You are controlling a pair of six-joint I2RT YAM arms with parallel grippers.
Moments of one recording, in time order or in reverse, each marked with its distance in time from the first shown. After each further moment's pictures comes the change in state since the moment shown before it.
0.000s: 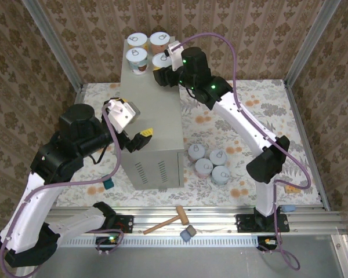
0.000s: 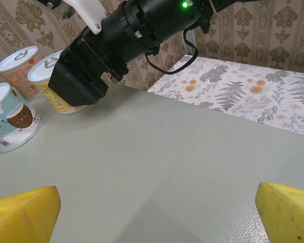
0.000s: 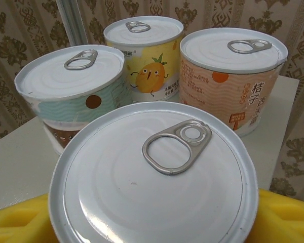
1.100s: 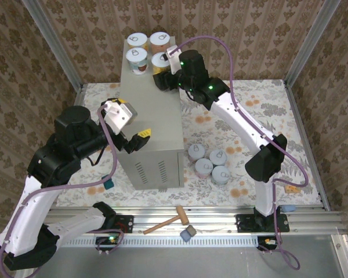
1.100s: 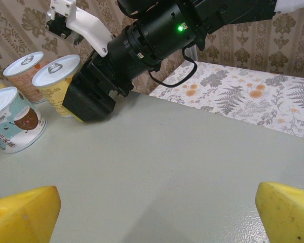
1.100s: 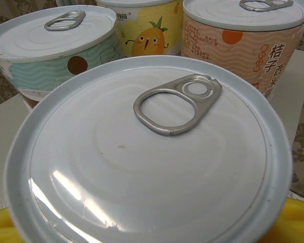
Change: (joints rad) left arm 0.005 -0.022 -0.002 0.002 0.008 0.000; right arm 0.000 0.014 -0.022 -0.023 0.001 -0.005
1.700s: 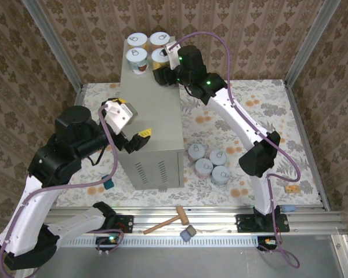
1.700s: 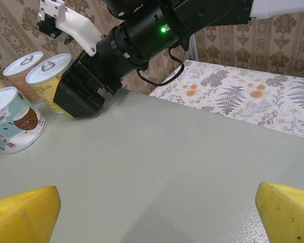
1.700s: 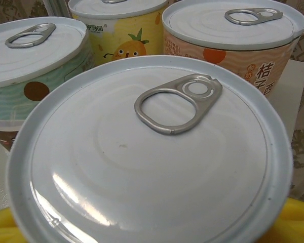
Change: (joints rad) left arm 0.000 0.000 -0.006 0.008 -0.001 0.000; right arm -0.022 0.101 0.152 -0.045 -0.001 -0.003
